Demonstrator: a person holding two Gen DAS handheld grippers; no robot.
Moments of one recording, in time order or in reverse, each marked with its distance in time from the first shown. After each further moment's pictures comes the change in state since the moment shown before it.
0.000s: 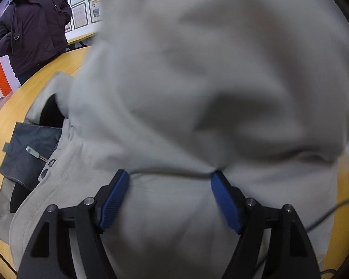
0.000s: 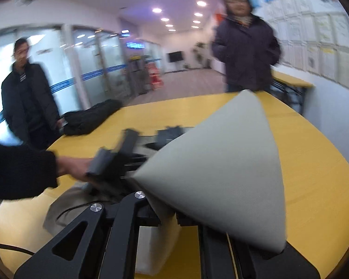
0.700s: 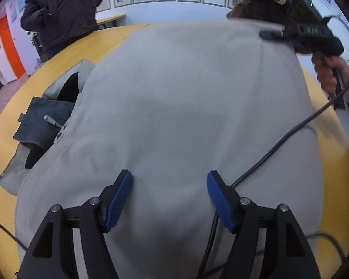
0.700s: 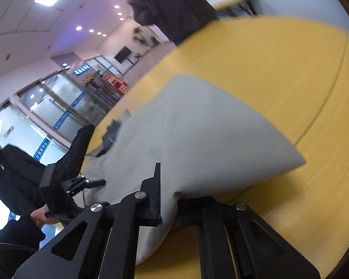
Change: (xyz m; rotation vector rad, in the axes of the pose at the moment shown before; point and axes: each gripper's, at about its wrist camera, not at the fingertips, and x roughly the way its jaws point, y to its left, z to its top) left arm -0.081 0.061 -0.075 -0.046 0.088 0.063; right arm 0.075 -0.083 -0.029 0.643 0.019 -0.113
